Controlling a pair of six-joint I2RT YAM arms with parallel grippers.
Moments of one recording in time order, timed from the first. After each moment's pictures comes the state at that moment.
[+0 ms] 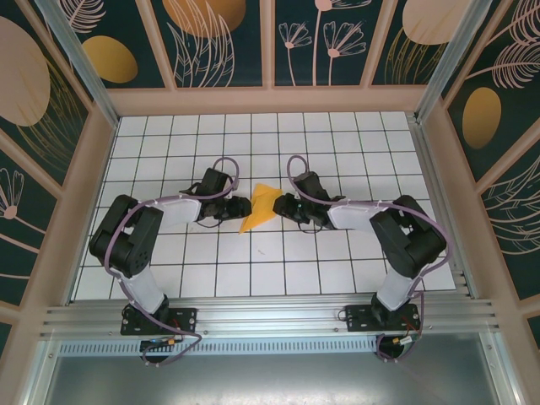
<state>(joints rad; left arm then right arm) -0.45 1.76 0.87 -0.10 0.35 -0.54 0.65 1.73 0.85 0.06 -0.23 0.86</state>
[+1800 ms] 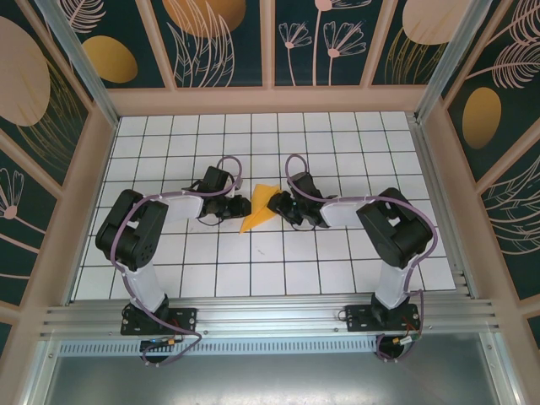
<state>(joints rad) -0.44 1.82 0.91 -0.09 0.42 -0.50 0.66 1.83 0.88 0.15 -0.24 1.07</state>
